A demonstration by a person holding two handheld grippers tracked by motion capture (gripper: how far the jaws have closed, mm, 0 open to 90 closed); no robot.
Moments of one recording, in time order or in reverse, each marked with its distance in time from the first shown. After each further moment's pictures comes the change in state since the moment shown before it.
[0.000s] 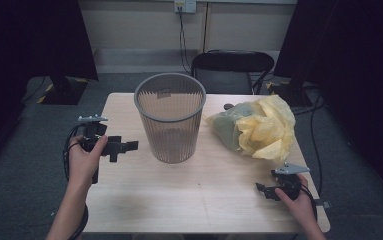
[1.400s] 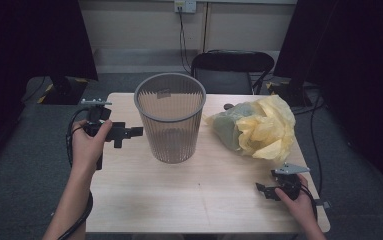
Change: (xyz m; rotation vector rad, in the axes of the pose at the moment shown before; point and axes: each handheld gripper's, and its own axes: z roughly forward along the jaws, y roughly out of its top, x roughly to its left) left arm -0.021 0.038 -0.005 -0.024 0.000 0.018; right arm 0.000 0.000 0.000 0.000 0.000 0.000
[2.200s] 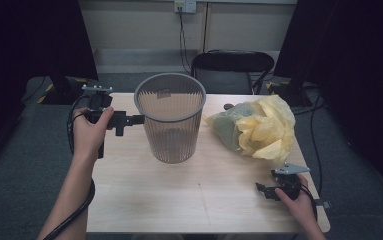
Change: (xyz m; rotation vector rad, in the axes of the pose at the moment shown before) left arm -0.006 0.030 -0.002 -0.017 0.015 0.009; right arm 0.000 0.000 0.000 -0.003 -0.001 -0.001
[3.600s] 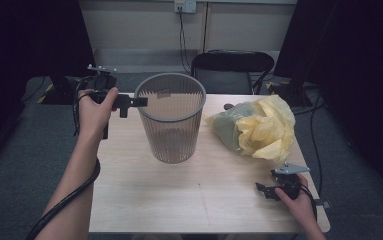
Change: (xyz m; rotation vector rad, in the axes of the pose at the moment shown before) left arm 0.004 0.043 0.010 -0.021 0.027 0.016; right arm 0.000 0.000 0.000 0.000 0.000 0.000
